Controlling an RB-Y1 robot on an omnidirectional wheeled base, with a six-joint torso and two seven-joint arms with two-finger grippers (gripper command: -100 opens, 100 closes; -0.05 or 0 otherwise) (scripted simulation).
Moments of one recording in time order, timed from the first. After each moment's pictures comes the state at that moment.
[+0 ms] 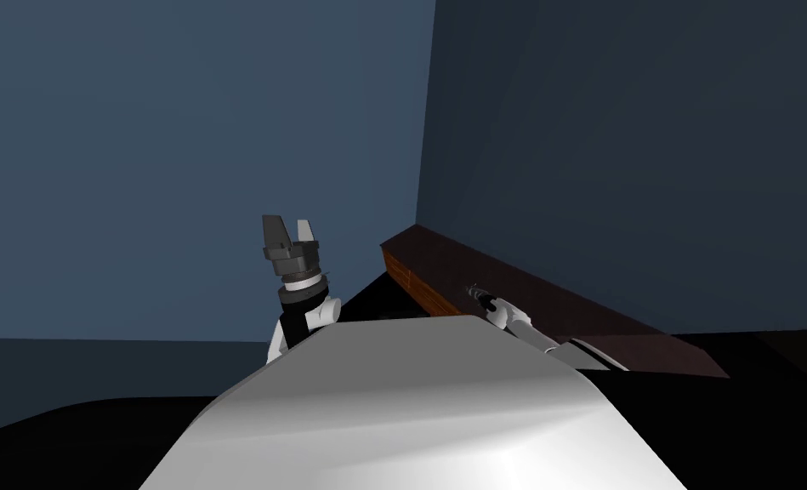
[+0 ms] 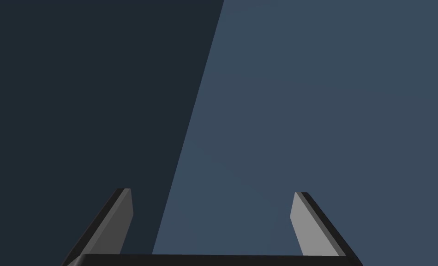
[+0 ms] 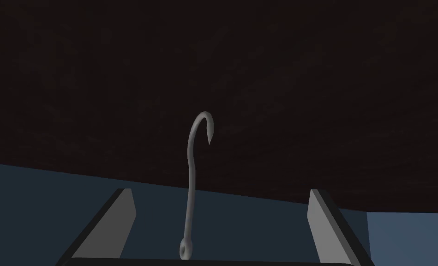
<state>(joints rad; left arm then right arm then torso) 0.46 0.03 0.04 -2.40 -0.09 -0.62 -0.15 0.03 -0.69 0.33 -0.79 0.35 -0.04 0.36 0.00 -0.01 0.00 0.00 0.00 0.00</state>
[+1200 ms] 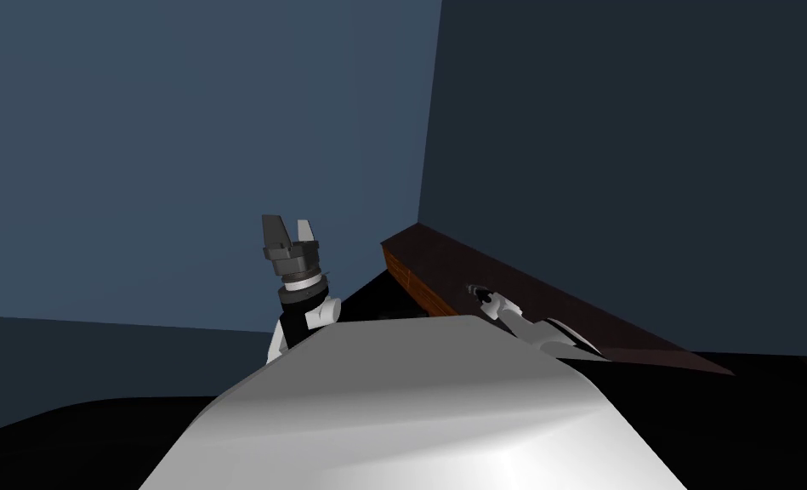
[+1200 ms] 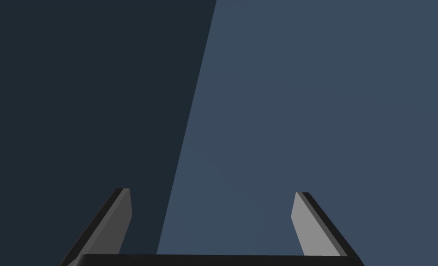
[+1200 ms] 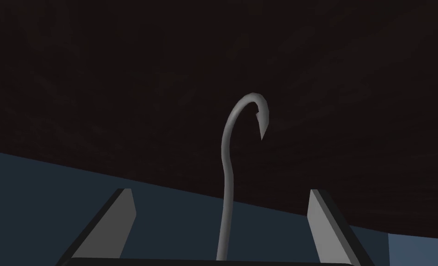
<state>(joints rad) 0.46 0.03 0.04 -2.40 -0.09 -0.62 -0.15 -0.14 -0.61 0.26 -0.53 0.30 -0.05 0.53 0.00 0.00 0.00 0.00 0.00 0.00</state>
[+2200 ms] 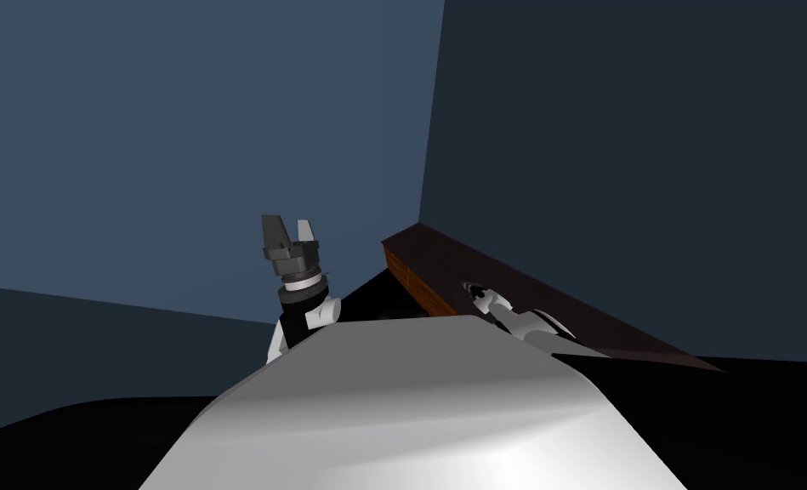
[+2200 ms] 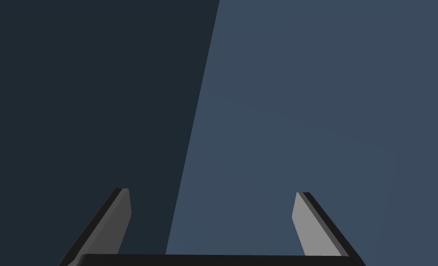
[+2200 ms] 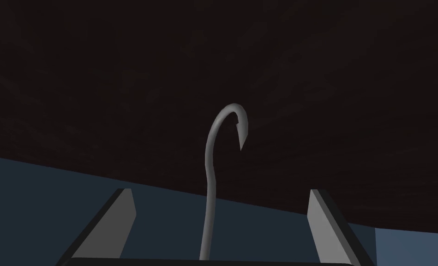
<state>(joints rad) 0.46 0.03 0.04 -2.40 -0.09 -0.62 -0.15 -0.23 -0.54 0.21 -0.42 0.27 -0.06 0.63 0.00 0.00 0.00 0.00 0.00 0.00</state>
